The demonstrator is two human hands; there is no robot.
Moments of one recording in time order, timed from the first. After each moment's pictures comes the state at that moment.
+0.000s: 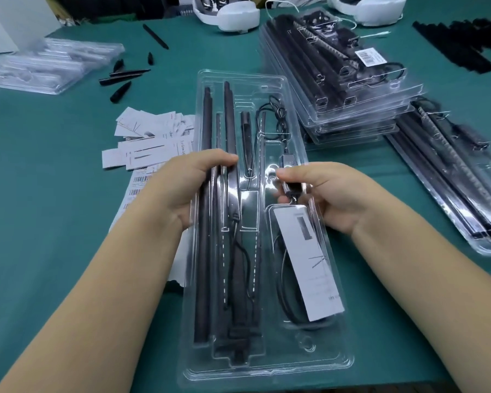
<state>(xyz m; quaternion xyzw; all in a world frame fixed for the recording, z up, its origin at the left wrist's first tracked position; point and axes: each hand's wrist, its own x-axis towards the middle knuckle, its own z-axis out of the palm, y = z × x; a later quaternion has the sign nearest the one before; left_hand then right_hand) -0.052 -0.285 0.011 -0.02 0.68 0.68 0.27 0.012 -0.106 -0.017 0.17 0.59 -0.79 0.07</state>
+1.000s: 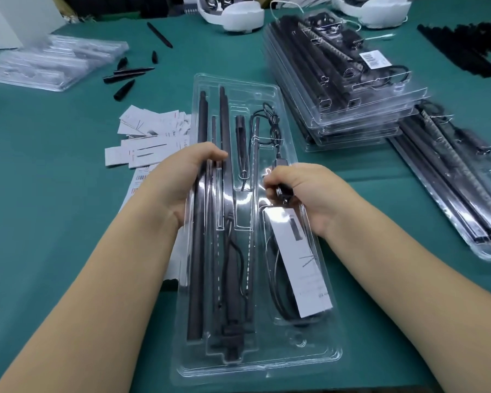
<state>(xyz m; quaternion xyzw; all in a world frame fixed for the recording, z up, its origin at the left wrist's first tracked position) -0.047 -0.287 0.017 -0.01 0.74 0.64 0.19 -0.003 -0.131 -0.023 0.20 0.64 -0.74 0.00</state>
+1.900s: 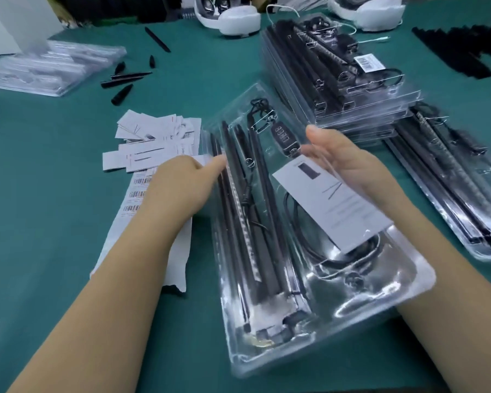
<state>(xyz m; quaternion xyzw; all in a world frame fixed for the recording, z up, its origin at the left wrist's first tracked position) -0.073 -0.288 -0.012 0.07 0.95 0.32 0.02 0.033 -0.106 0.016 0.18 0.65 -0.74 -0.03</state>
